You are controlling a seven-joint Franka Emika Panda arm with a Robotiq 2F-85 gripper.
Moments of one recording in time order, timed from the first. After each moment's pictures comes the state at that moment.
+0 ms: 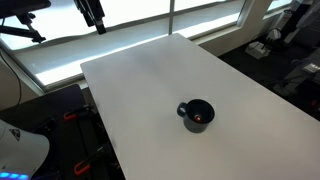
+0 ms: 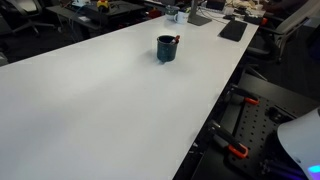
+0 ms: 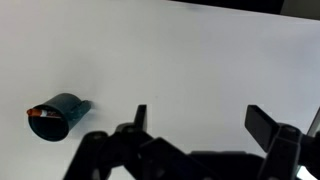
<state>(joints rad) 0.13 -0.57 0.24 -2.64 0.03 2.10 0.18</state>
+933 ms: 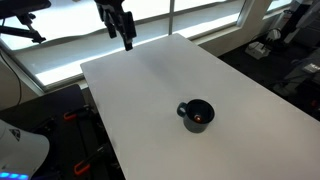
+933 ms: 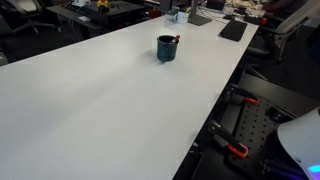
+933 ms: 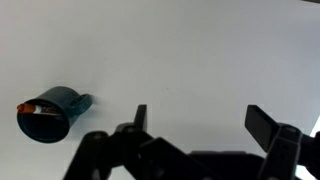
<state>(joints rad) 0.11 -0.43 0.02 -2.62 0.03 2.23 -0.05</state>
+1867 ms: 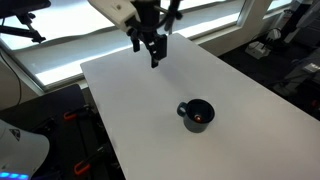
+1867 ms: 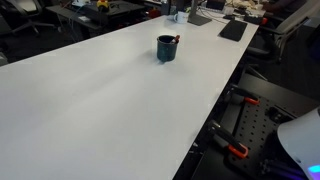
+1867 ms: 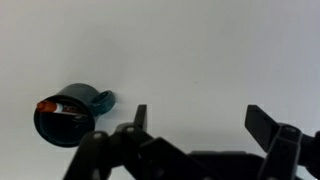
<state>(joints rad) 0.04 -0.22 -0.11 -2.51 0.06 2.28 -0.24</state>
